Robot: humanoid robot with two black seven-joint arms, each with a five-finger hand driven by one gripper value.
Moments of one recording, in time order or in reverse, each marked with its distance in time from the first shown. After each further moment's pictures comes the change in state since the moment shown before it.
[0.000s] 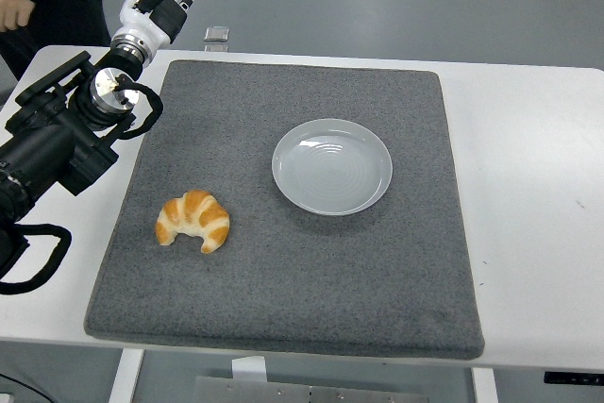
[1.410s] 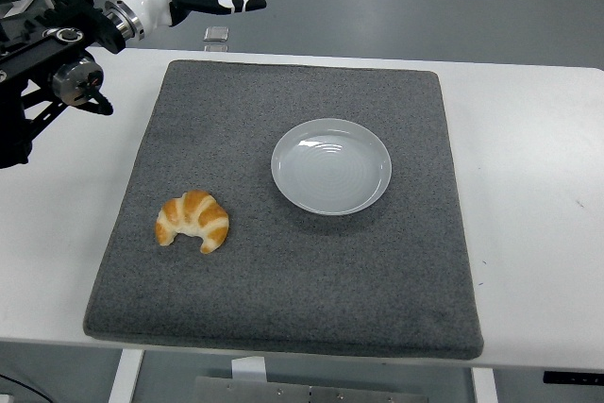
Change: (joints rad) left arm -0.107 0.375 0.389 -0.517 0.636 0.001 -0.058; right arm 0.000 0.000 0.000 0.000 0.000 0.000 0.000
